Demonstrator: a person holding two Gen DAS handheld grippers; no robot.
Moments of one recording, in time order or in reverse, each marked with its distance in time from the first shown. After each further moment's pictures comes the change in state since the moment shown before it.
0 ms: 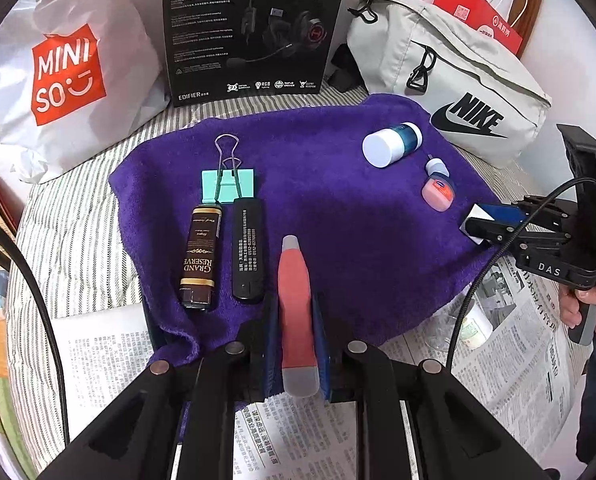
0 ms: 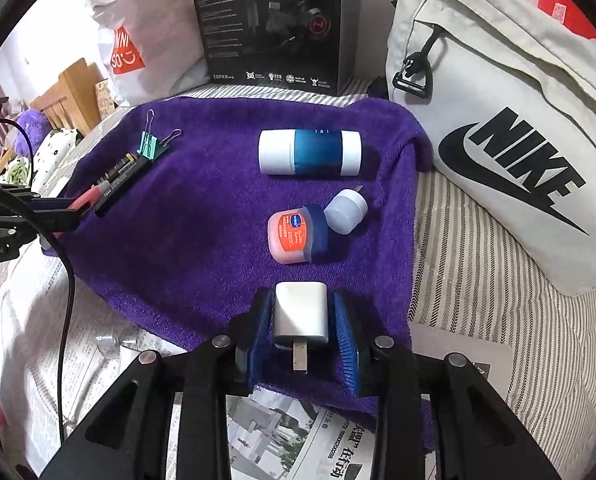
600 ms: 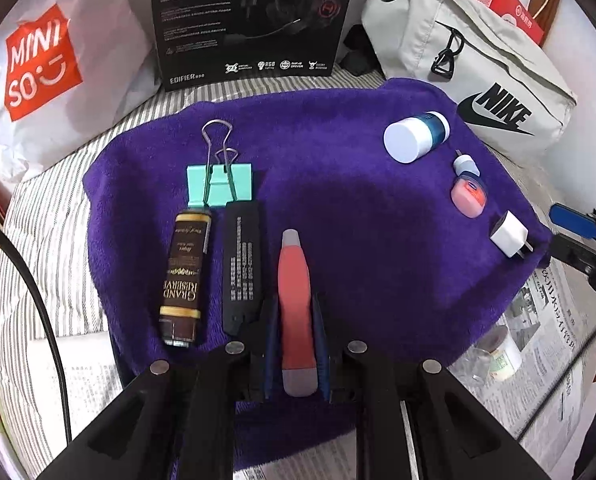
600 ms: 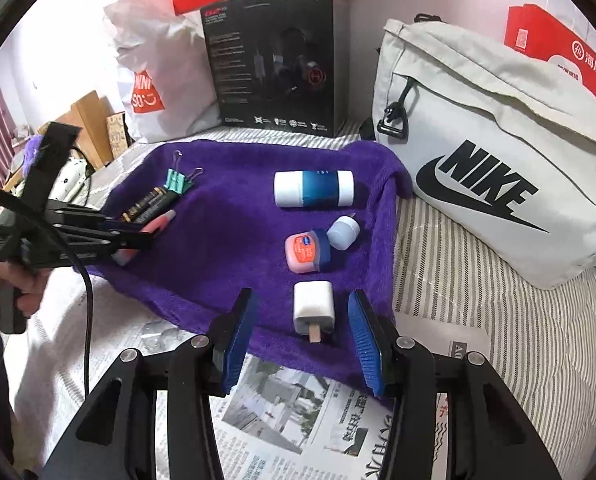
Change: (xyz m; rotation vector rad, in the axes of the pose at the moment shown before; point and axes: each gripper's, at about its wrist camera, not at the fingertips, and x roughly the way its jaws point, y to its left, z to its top) left arm 0.039 0.002 0.015 -0.008 0.046 0.027; right arm -0.055 0.008 -0.016 0.029 -0.137 0.011
